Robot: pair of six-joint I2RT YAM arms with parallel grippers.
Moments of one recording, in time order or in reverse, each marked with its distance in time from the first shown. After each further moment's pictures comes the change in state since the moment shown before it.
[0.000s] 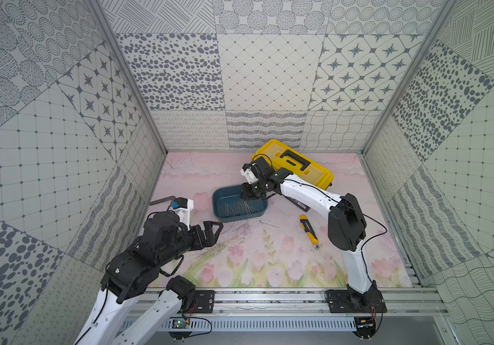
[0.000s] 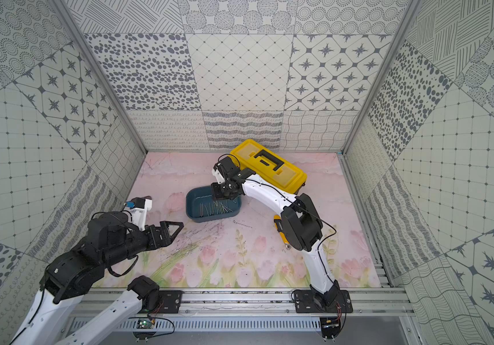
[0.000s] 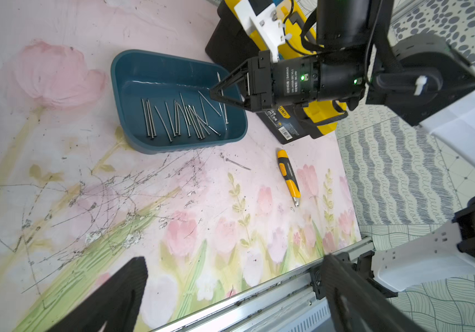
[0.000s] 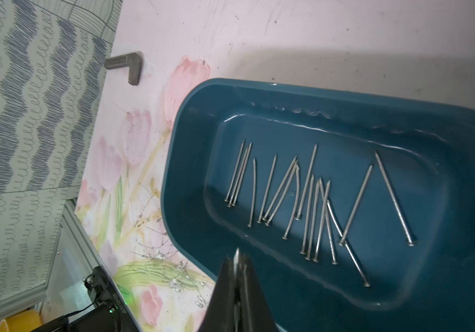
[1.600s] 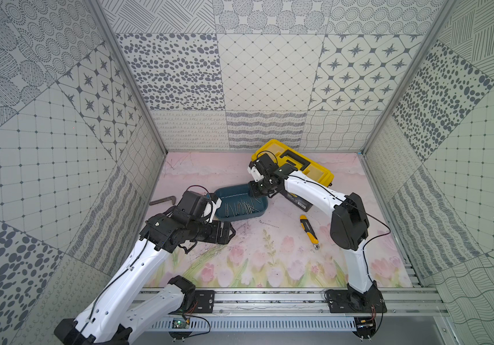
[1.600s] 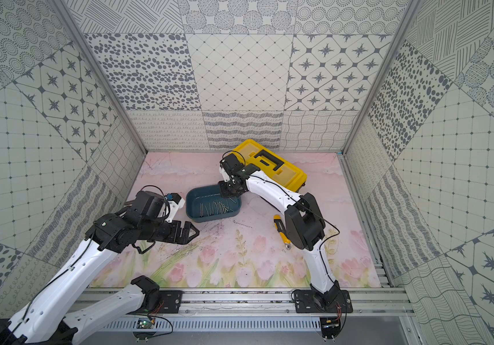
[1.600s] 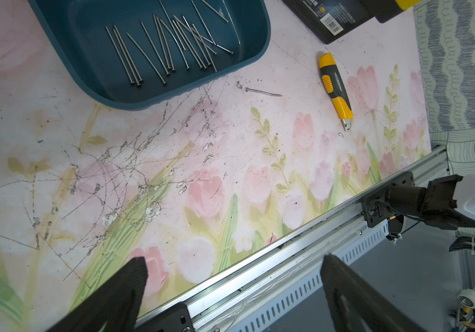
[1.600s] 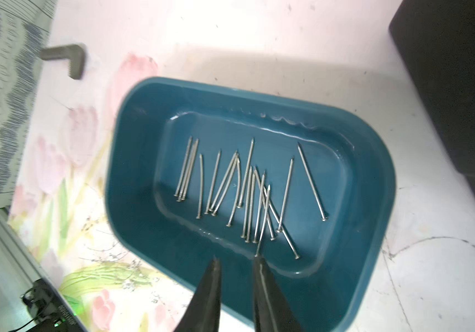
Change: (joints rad) left arm 0.000 0.347 0.044 -0.071 0.125 0.313; right arm -0.025 -0.063 0.024 -0.115 0.114 -0.081
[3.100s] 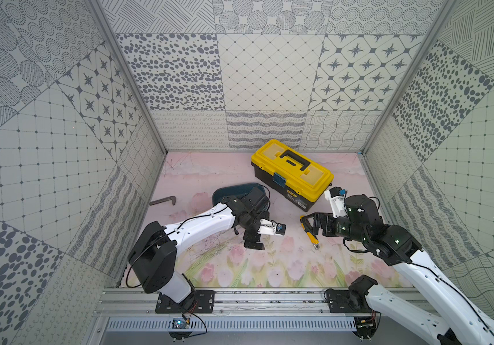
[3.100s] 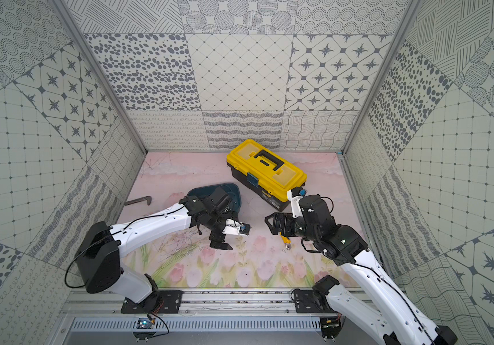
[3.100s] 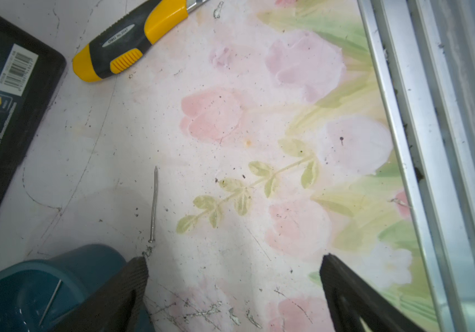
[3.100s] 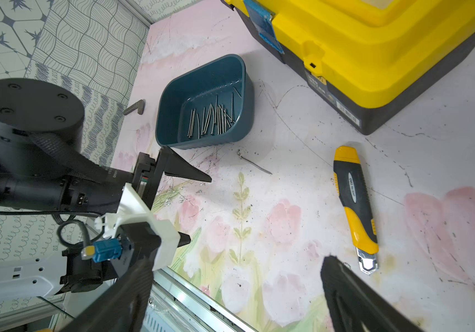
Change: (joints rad) left arm -0.330 0.658 0.092 0.370 0.069 1.344; right arm -0.151 -1.260 -0.942 -0.030 0.018 0.211
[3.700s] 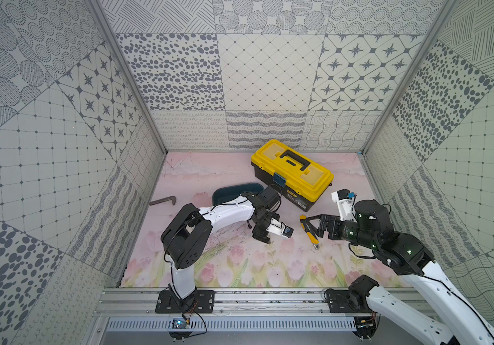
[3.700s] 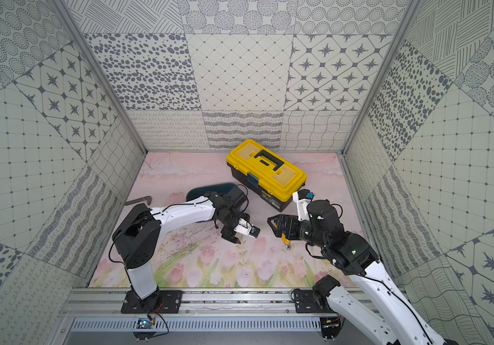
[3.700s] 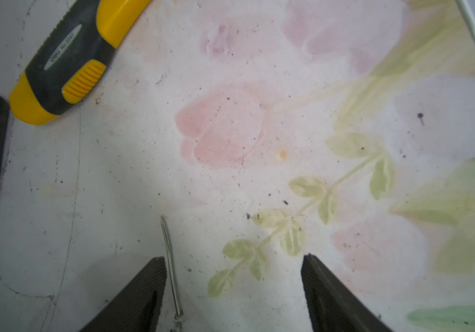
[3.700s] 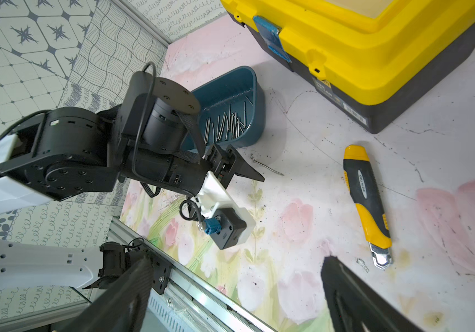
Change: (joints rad) left arm -0.004 0.288 0.155 0.032 -0.002 0.211; right arm 0.000 -0.082 -0.007 -0.007 -0.012 0.062
